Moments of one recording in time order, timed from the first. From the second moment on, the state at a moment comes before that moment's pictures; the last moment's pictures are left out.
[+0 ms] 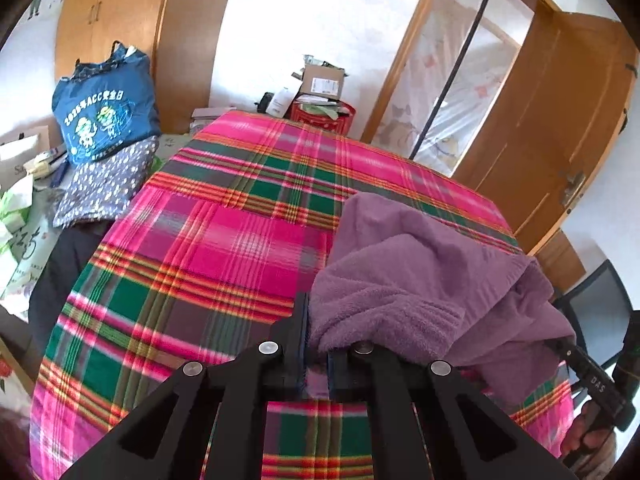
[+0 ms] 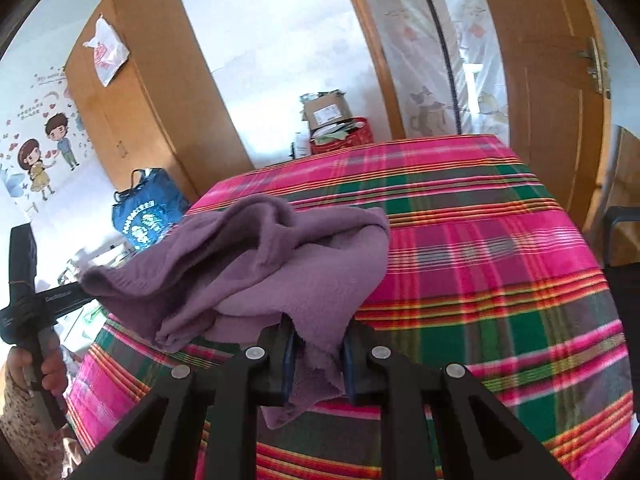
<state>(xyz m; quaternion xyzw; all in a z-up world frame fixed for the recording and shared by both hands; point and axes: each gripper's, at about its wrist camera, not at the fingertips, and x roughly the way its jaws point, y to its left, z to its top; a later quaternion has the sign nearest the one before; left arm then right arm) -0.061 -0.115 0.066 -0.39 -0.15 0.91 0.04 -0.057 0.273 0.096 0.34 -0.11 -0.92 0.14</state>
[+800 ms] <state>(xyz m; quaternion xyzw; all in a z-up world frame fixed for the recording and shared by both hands) -0.041 -0.165 0.053 -0.40 -0.25 0.88 0.03 -0.054 0.337 0.099 0.34 -0.11 -0.93 0.05</state>
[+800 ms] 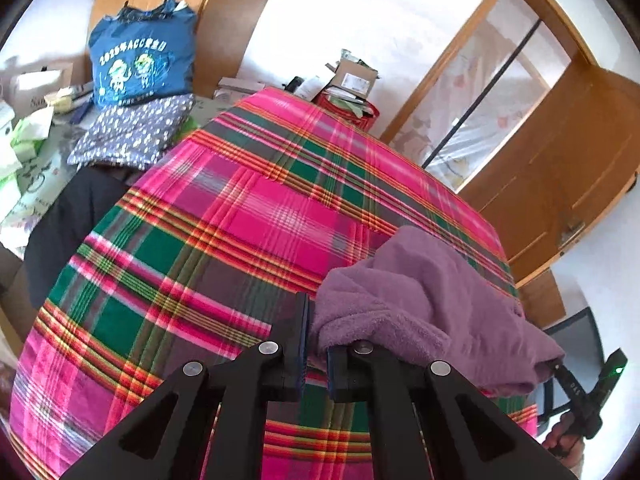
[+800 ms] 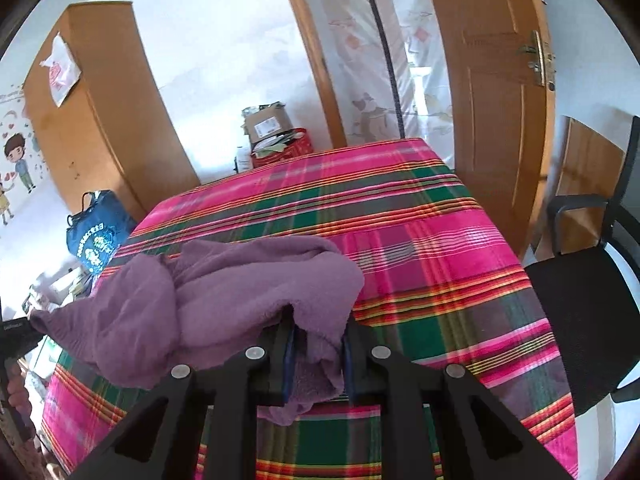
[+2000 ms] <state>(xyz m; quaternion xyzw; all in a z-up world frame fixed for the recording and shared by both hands) -0.016 -0.177 0.010 -0.43 -0.28 0.86 0.02 -0.014 0.323 0.063 0.42 -0.19 -0.87 0.19</state>
